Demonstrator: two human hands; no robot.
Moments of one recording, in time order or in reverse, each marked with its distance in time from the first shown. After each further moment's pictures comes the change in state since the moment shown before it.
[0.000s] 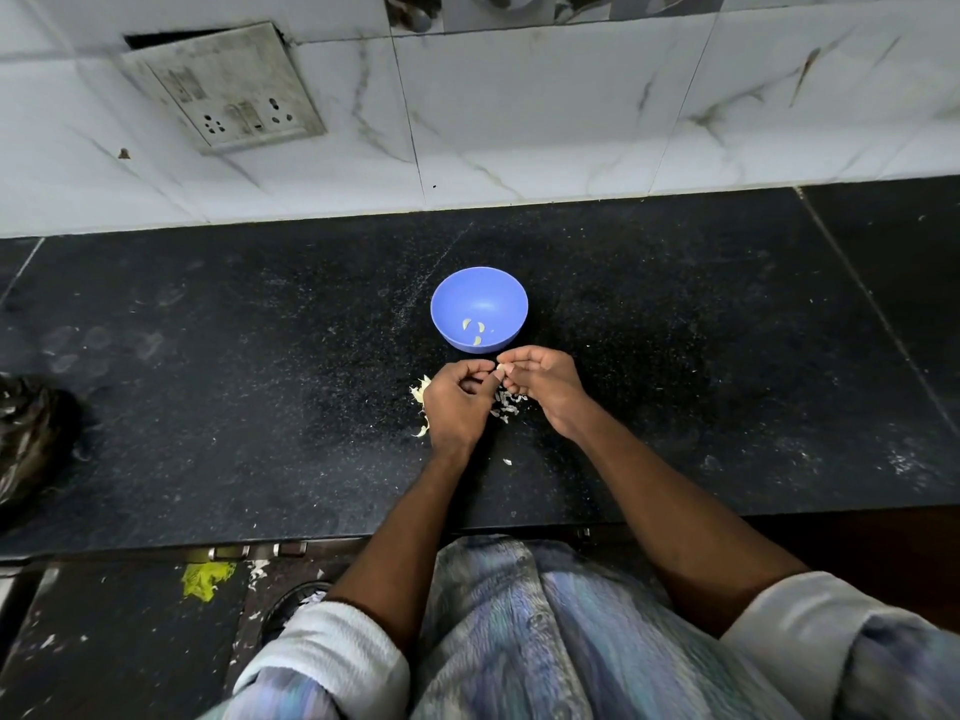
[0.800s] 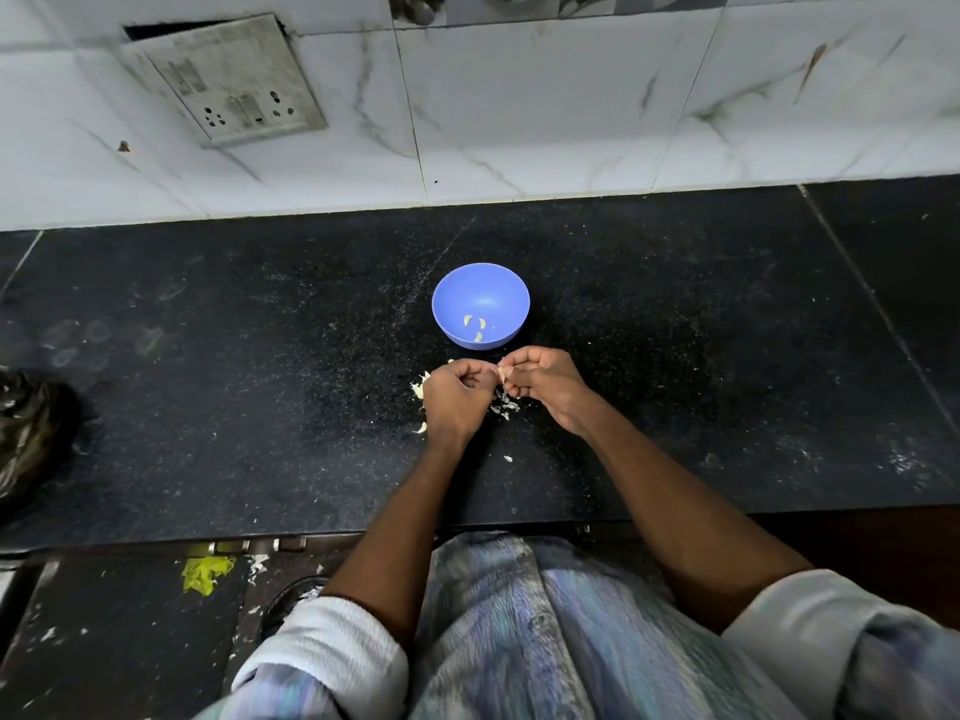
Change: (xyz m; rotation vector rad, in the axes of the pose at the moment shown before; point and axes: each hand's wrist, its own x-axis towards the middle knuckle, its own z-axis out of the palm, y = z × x) left_hand 0.007 0.000 -0.004 -0.020 -0.090 -0.094; right_hand -0.001 -0.004 -0.003 -0.031 -0.093 0.060
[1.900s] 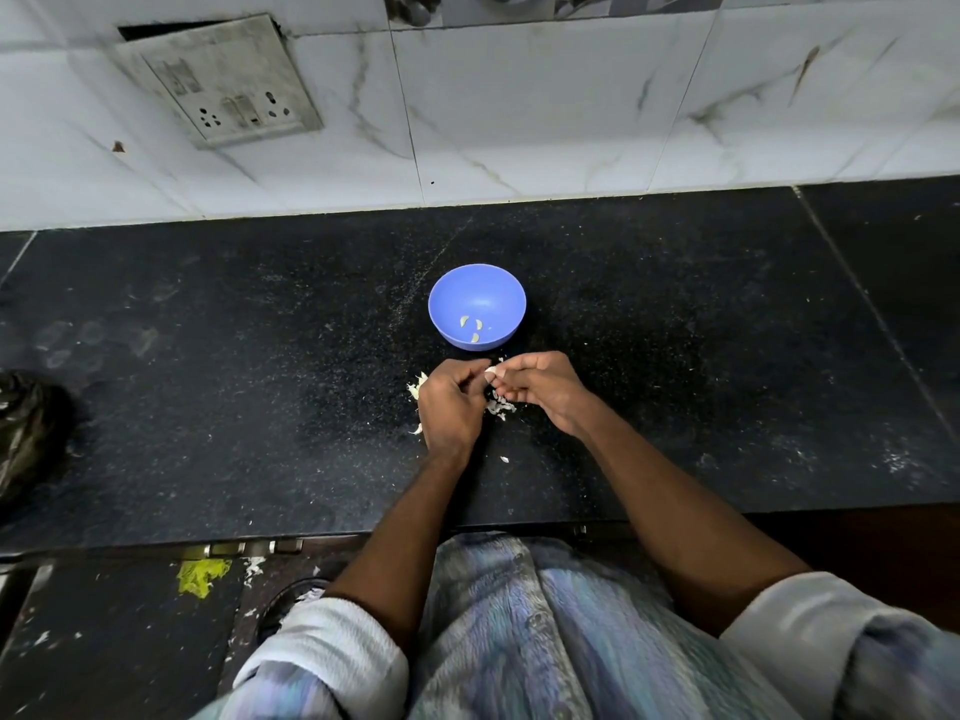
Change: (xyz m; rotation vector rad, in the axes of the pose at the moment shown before) left_hand -0.011 -0.002 0.001 0.165 0.145 0.232; right_hand -0.002 0.000 -0.004 -0.004 -0.020 0.011
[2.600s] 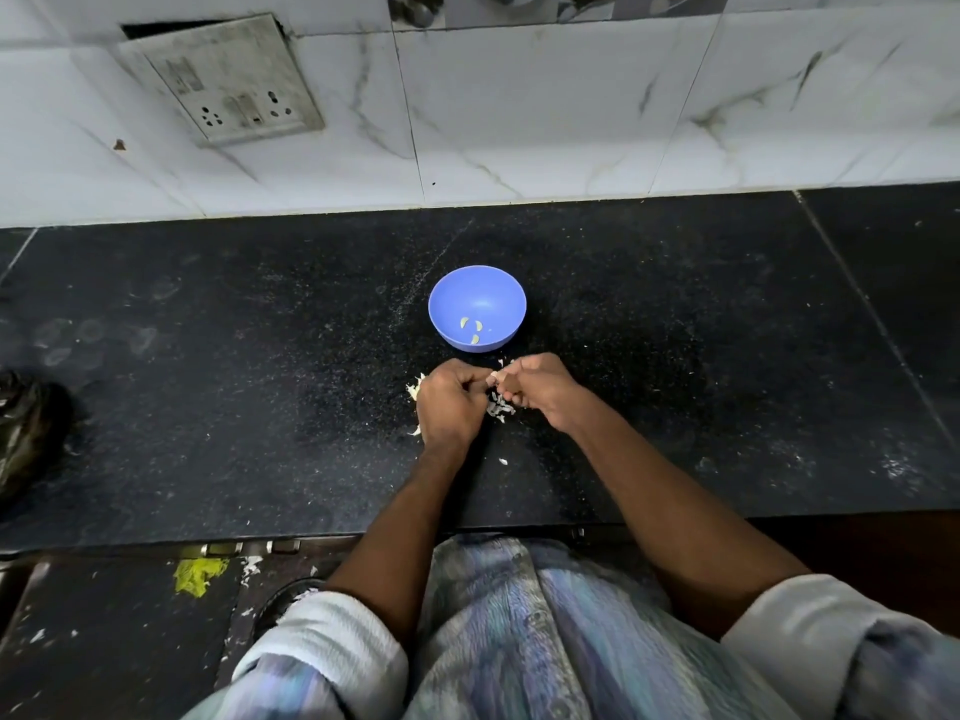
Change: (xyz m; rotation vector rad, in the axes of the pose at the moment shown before) left_hand 0.006 0.002 -0.003 0.104 -0.047 0.015; right_hand 0.009 -0.009 0.010 -0.122 0.072 0.165
